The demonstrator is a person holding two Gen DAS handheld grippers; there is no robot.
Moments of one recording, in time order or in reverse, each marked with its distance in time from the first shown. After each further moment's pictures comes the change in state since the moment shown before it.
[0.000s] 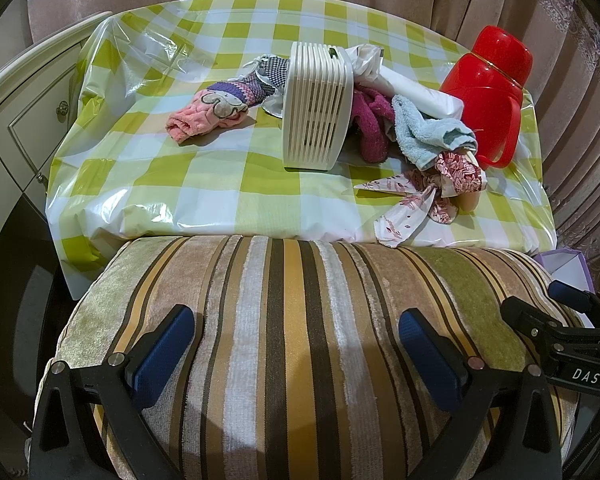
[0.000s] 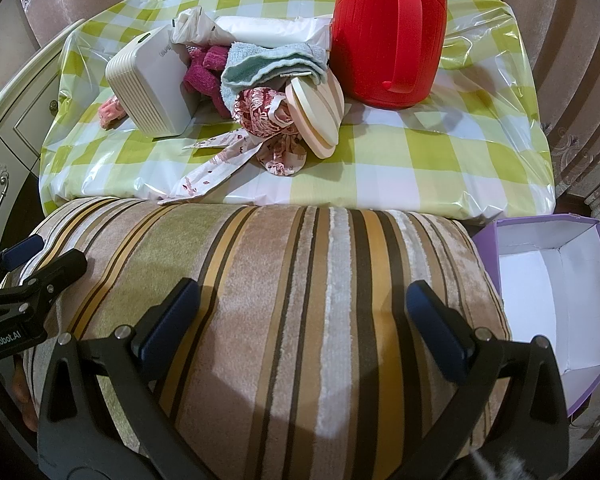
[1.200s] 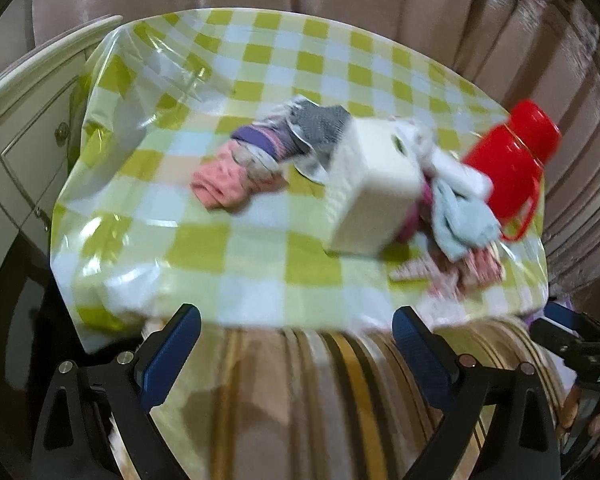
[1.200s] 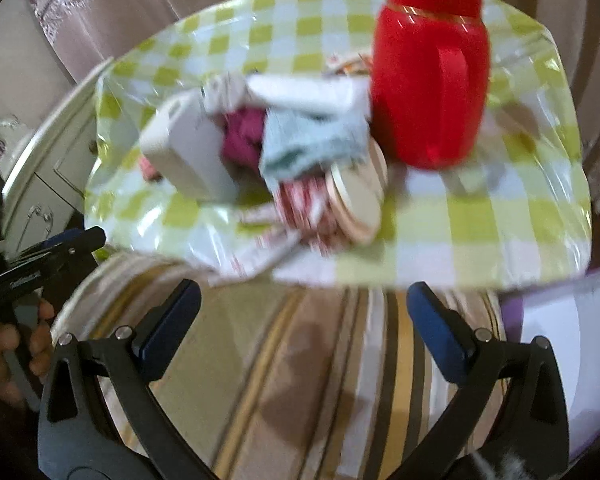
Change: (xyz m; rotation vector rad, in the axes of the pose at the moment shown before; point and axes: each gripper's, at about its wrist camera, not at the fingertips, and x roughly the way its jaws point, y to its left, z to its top) left arm 0.002 0.062 0.083 -0.067 -0.029 -0.060; right arm -0.010 -0.003 0.063 0.009 -0.053 0.187
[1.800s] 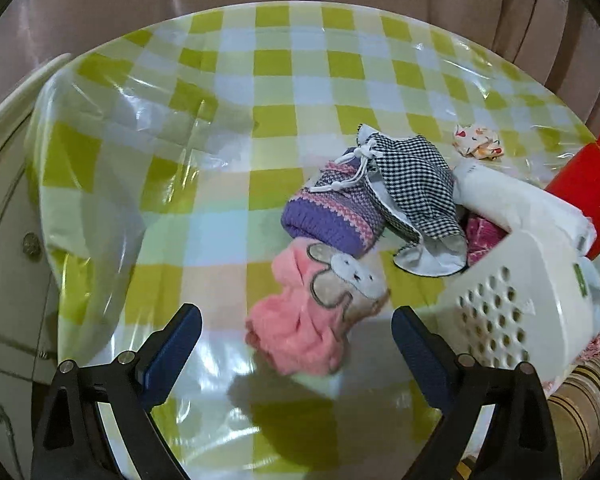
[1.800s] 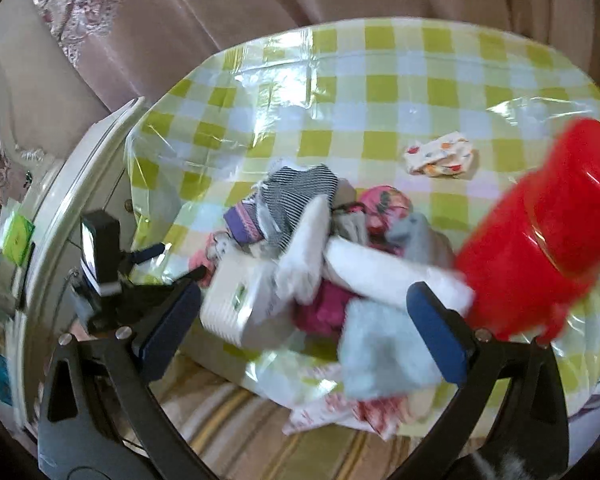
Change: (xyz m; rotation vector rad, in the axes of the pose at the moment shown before) left arm 0.103 0.050 0.118 0.183 0.026 0.104; right arm 0.032 0.053 0.176 -0.067 0.010 0.152
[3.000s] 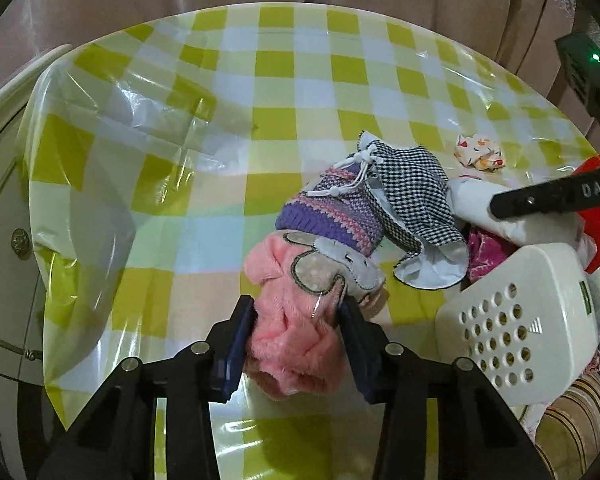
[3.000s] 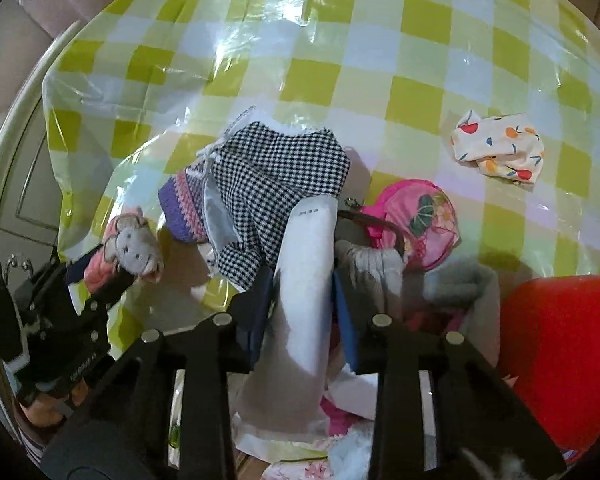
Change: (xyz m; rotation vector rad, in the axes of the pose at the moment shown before) left arm 0.003 0.002 0.000 -0.044 -0.024 -0.026; right arm 0.150 0.003 0.050 -0.080 0.310 -0.100
